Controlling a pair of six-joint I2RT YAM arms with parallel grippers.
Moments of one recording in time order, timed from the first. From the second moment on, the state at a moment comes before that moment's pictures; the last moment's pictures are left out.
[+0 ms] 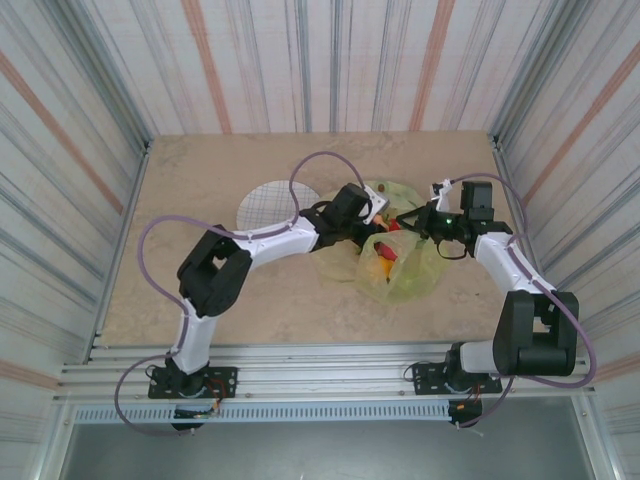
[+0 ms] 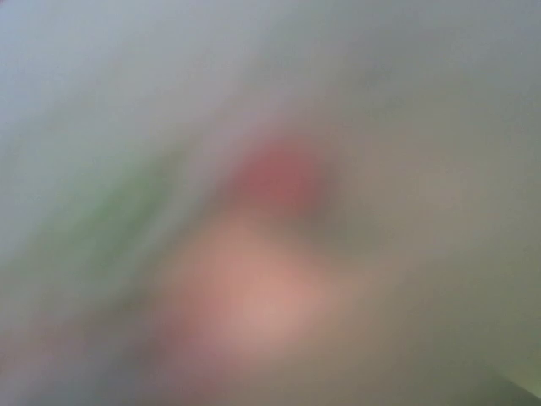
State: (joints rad) left arm -0.85 2.06 1.52 -0.17 0.11 -0.13; right arm -0.02 1.35 0.85 -0.29 -0.87 0.54
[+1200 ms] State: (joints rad) left arm -0.82 1.85 1.41 -0.11 0.26 -0.14; right arm -0.04 1.36 0.83 -0.29 -0.87 0.54
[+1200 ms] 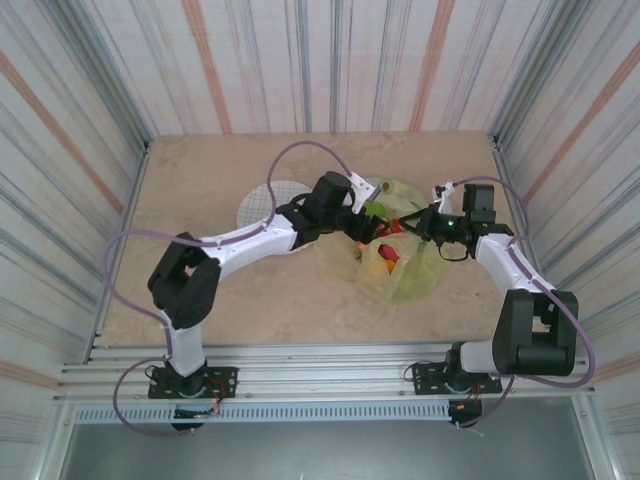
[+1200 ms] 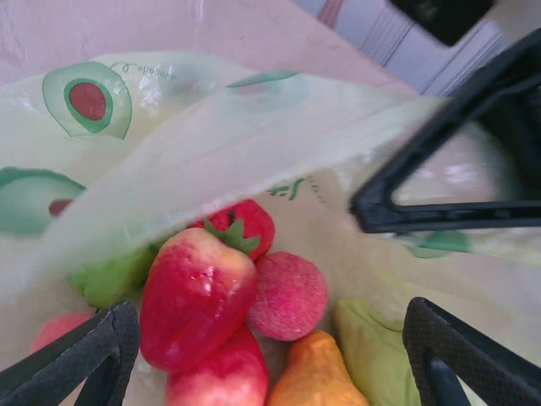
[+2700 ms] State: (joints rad) left arm -0.80 1.60 1.14 -0.30 -0.12 0.03; right arm -0.04 1.38 0.84 -0.31 -0.84 0.51
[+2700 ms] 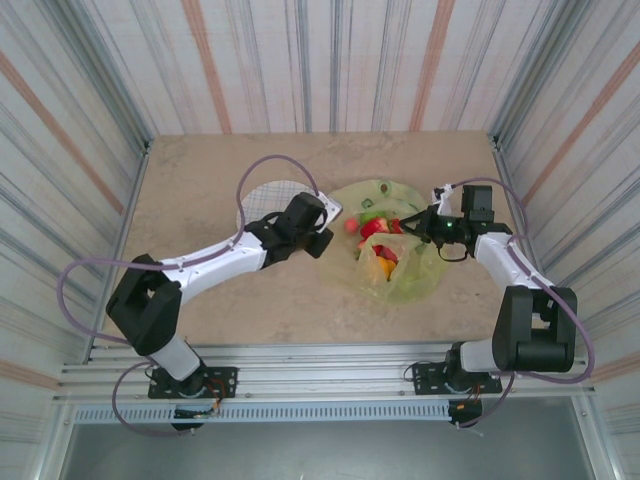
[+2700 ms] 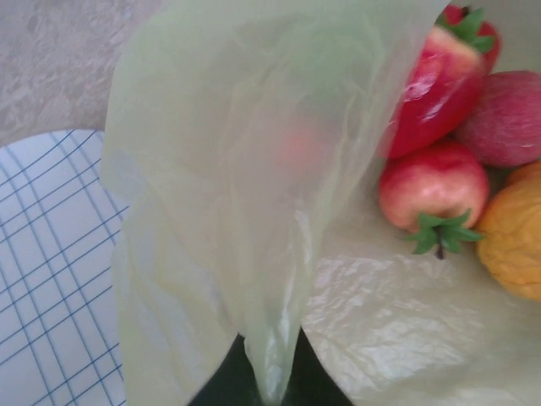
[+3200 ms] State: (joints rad) left arm -0.74 1.44 1.20 -0.25 0.18 -0.15; right arm 0.08 1.54 1.14 -0.45 -0.55 0.42
